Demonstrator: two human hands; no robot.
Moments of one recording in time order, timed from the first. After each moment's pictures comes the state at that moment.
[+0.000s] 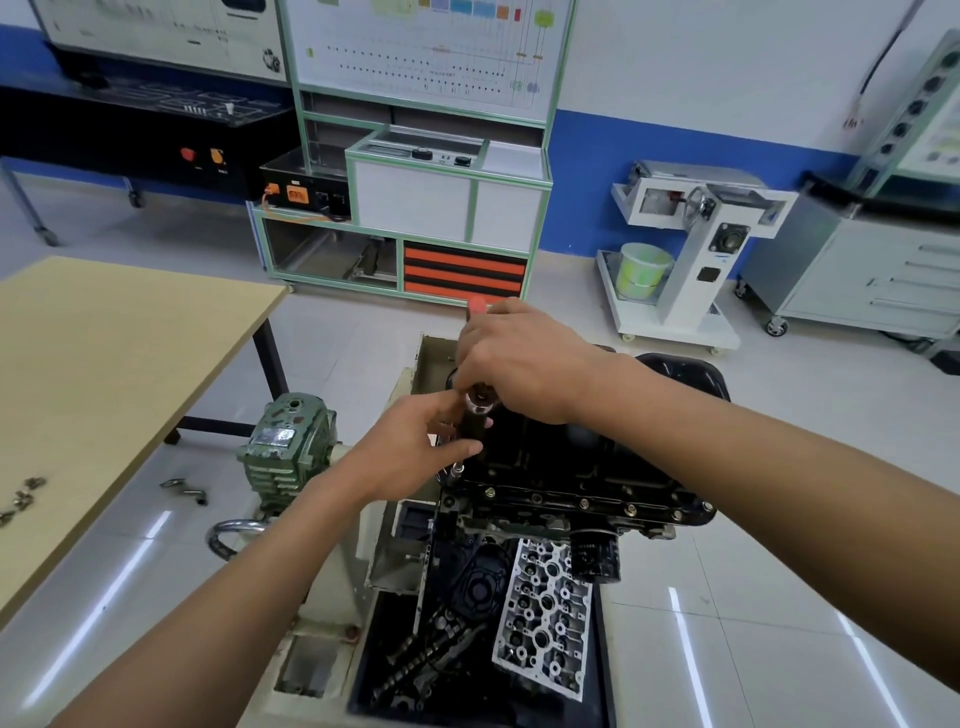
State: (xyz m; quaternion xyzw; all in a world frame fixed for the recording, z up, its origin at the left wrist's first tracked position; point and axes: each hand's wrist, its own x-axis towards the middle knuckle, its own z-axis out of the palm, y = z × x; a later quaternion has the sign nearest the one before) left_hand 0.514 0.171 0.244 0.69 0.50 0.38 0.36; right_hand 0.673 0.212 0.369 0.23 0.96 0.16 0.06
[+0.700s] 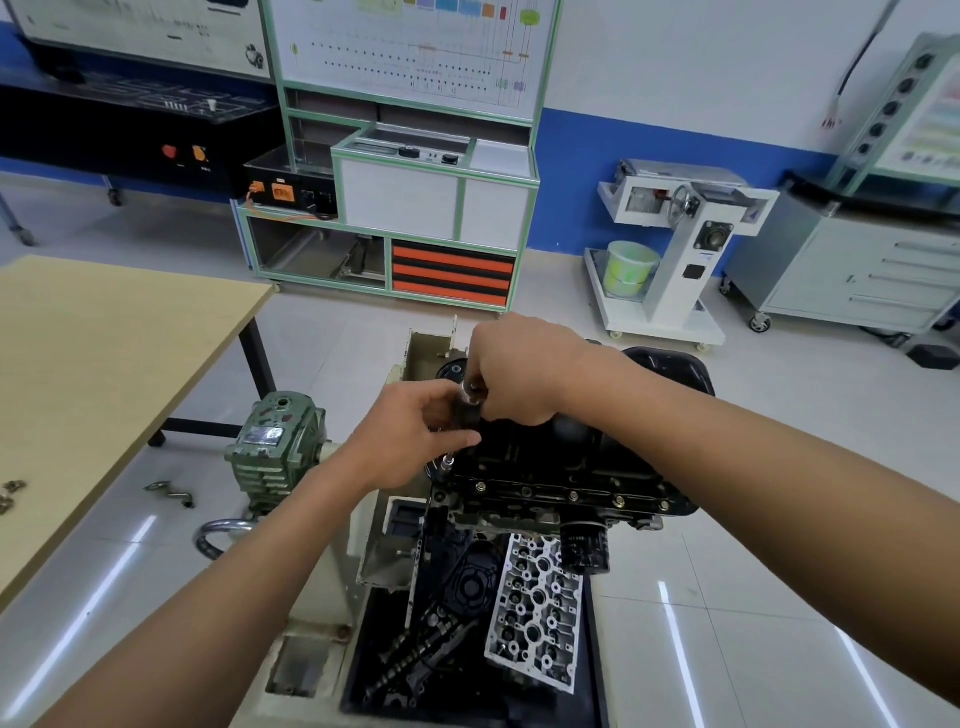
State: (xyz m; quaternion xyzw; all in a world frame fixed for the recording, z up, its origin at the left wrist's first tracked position) left_hand 0.520 0.175 0.243 0.67 0.48 0.42 0.38; right_hand 0.670 0.204 0.367 0.45 0.89 0.02 0.06
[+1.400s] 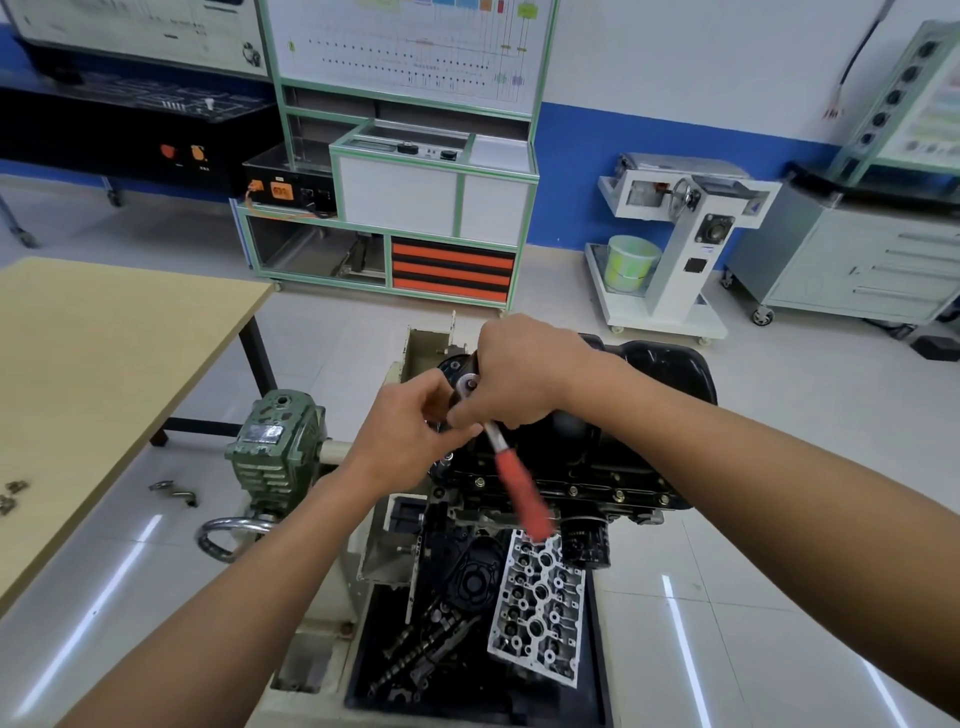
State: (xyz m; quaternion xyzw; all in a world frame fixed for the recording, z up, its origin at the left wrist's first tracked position) left_hand 0.526 0.178 0.227 0.67 0.52 0.46 0.26; right_hand 0.675 0.203 0.360 0.50 0.86 -0.05 0.03
